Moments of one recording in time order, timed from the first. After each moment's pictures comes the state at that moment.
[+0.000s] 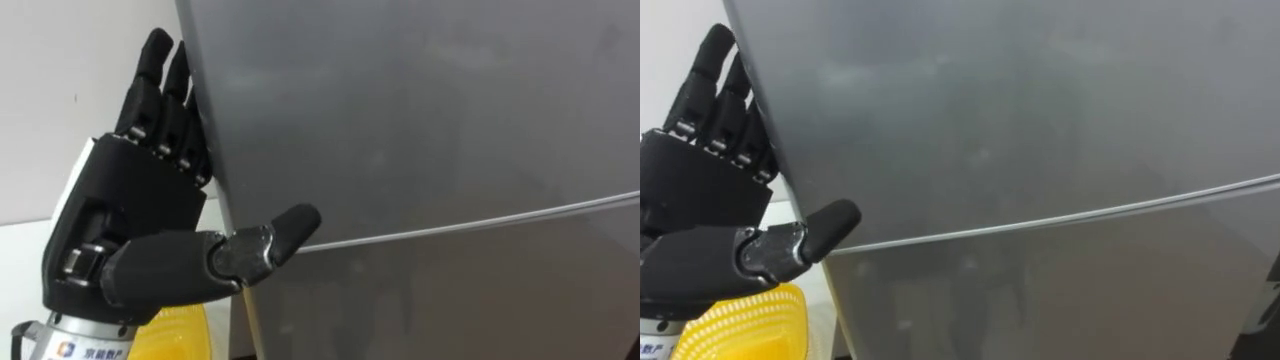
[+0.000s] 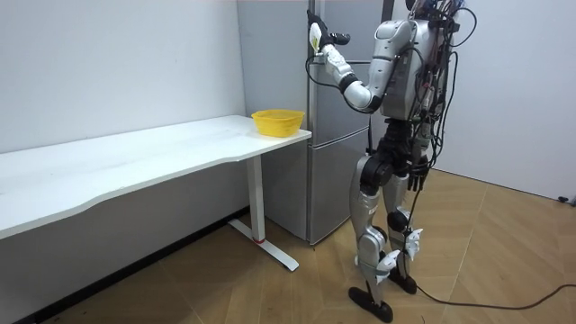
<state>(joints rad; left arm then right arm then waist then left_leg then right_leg) -0.06 0.23 0.05 -0.58 -0.59 -0.03 -0.15 0.10 -0.22 -0.05 1.29 -0.38 0.08 0.04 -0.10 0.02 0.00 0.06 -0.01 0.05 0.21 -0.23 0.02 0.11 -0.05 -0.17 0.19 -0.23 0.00</state>
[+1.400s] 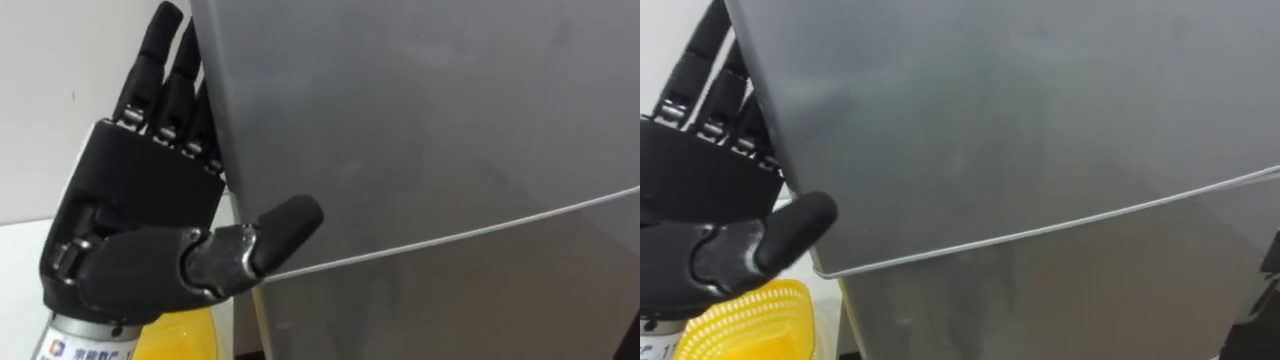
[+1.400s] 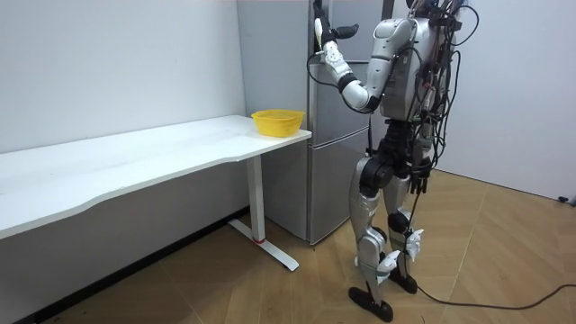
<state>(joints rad) -0.08 0.22 0.04 -0.58 -0.86 -0.06 -0.27 0.10 -0.24 0.04 1.31 -0.36 0.10 0.08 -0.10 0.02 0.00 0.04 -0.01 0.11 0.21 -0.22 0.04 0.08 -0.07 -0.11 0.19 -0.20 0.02</state>
